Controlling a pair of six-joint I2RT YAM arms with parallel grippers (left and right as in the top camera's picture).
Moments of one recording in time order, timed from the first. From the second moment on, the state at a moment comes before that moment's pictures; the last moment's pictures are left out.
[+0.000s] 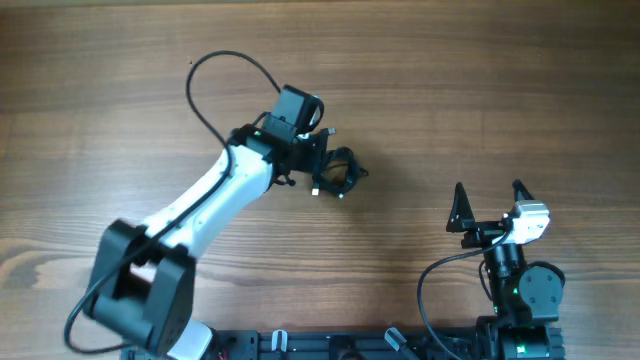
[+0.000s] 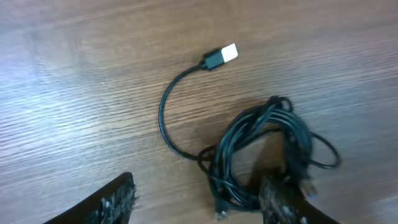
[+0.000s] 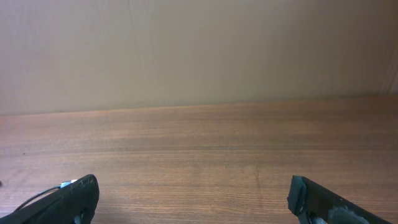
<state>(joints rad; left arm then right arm) -0.50 1.72 1.16 -0.55 -0.03 -0.27 0.02 0.02 0.01 0.00 -0.04 0.09</state>
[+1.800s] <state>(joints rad) -0.36 1.33 1.17 -0.78 0.20 0.09 0.02 0.37 0.33 -0.12 -0.61 0.71</state>
